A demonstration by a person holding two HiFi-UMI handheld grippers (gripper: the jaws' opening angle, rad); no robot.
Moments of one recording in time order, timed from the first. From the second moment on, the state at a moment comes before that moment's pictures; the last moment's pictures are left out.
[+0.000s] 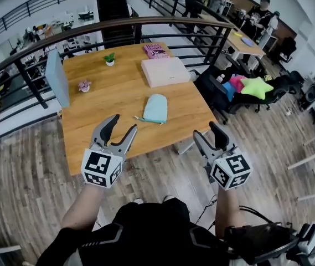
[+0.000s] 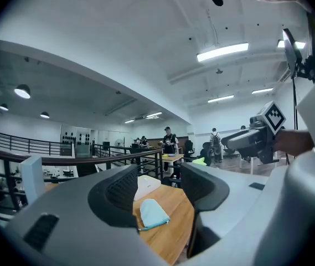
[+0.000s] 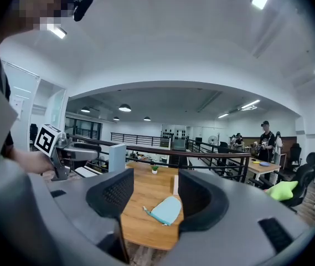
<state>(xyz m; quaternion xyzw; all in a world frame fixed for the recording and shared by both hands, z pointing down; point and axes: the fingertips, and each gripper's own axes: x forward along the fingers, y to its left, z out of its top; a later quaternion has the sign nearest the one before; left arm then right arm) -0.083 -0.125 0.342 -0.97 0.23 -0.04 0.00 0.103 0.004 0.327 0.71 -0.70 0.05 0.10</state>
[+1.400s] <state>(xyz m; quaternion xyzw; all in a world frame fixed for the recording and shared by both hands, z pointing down) 0.080 -0.234 0.374 -0.90 0.42 -0.09 -0.05 0.270 -0.226 0.374 0.46 -0.88 0.05 0.10</state>
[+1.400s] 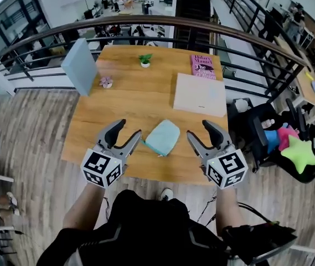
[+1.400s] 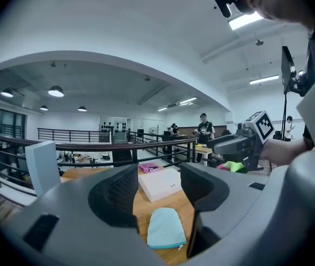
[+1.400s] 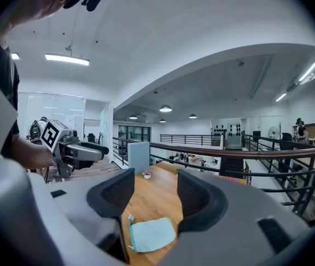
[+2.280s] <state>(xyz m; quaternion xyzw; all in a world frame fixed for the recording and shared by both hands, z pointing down) 0.066 -0.229 0.546 -0.87 0.43 -0.19 -0.16 0.233 -0.267 0.556 0.36 -0.90 0.14 0.18</state>
